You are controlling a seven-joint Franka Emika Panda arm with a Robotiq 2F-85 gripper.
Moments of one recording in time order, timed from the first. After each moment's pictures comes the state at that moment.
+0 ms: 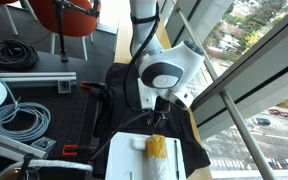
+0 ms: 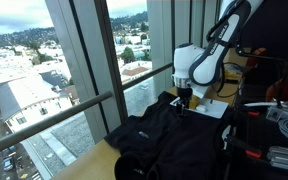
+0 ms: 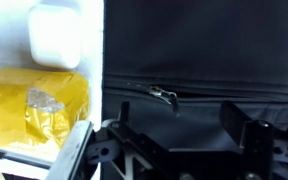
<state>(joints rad) 0.17 0.61 -0.10 -2.12 -0.14 2.75 0.13</state>
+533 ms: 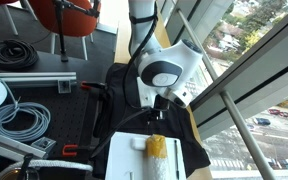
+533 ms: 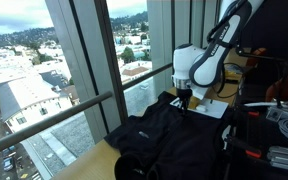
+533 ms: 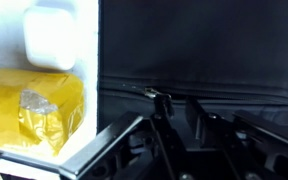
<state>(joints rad) 0.19 0.61 -0.11 -2.12 -0.15 2.75 0.16</state>
